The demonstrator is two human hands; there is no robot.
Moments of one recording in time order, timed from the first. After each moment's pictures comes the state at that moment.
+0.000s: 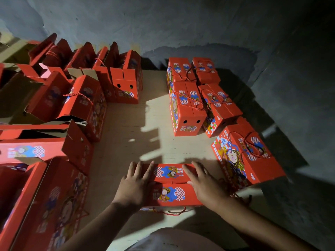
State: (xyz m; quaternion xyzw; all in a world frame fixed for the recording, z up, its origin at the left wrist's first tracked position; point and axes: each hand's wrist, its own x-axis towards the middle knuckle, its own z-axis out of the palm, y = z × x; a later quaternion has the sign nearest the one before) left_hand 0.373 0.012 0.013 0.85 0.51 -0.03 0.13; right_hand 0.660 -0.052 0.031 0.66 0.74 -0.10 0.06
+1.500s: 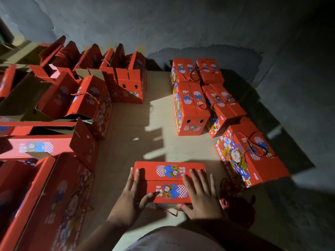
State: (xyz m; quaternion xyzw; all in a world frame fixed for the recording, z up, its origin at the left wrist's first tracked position) left_hand 0.337 -0.038 -0.009 0.75 0.52 0.21 0.34; right_hand 0.622 -0.104 0.013 0.67 0.74 -0.01 -0.01
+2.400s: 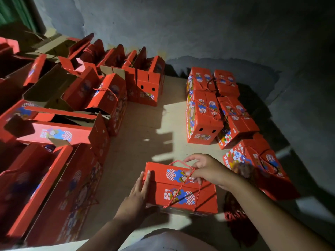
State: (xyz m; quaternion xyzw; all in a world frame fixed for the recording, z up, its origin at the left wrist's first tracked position) left_hand 0.336 -0.045 0.001 0.77 0.54 0.15 0.32; right_hand 0.621 0.015 0.134 0.63 0.53 -0.55 -0.16
